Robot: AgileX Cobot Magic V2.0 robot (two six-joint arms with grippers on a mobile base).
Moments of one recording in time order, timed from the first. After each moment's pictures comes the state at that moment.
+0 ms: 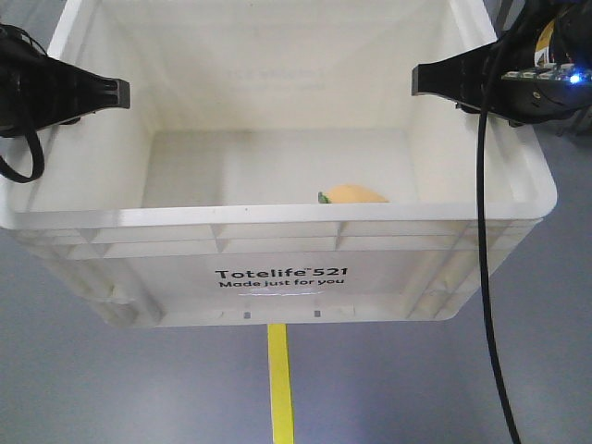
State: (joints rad) left arm -0.48 1.25 -1.22 0.47 0.88 -0.61; right arm 0.56 1.34 -1.33 -0.55 1.00 0.66
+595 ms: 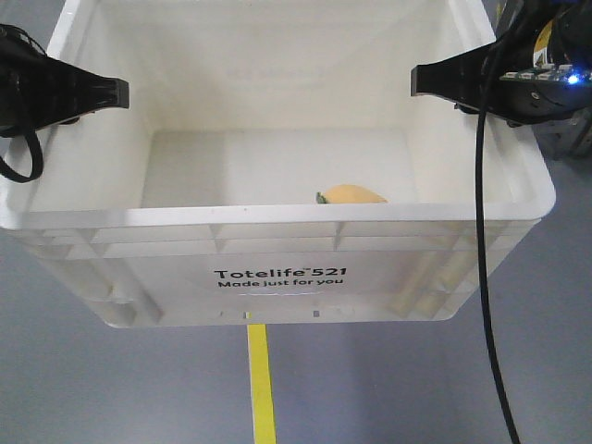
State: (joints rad) left arm -0.48 1.25 -1.22 0.47 0.88 -0.61; right arm 0.56 1.34 -1.33 -0.55 1.00 0.66
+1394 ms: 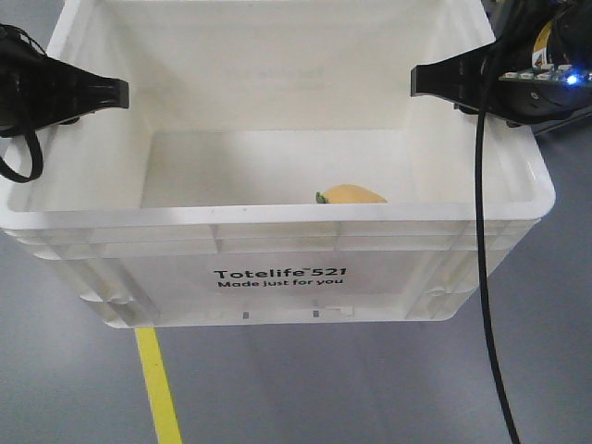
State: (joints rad) left arm -0.48 1.25 -1.22 0.47 0.88 -0.61; right arm 0.56 1.34 -1.33 -0.55 1.00 0.66
